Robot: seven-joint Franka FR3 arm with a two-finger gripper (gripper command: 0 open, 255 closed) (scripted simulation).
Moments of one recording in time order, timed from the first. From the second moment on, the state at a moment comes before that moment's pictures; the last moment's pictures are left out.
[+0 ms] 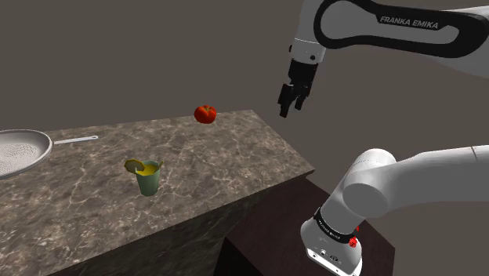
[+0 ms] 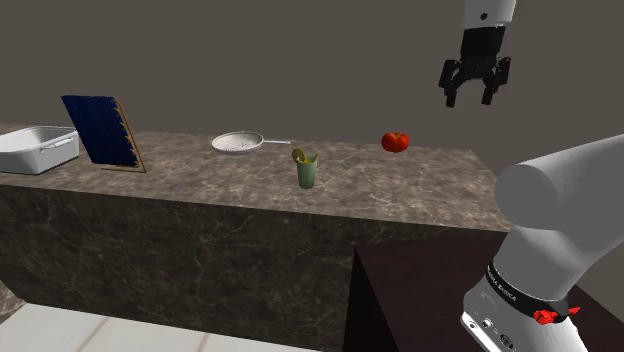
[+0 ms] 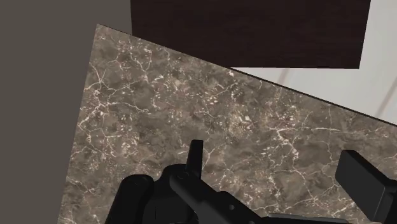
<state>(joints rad) -0.01 -0.77 -0.01 -2.45 -0.04 1.58 0.03</state>
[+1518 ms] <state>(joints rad) 0.02 -0.27 0.38 -2.39 0.15 2.14 0.70</state>
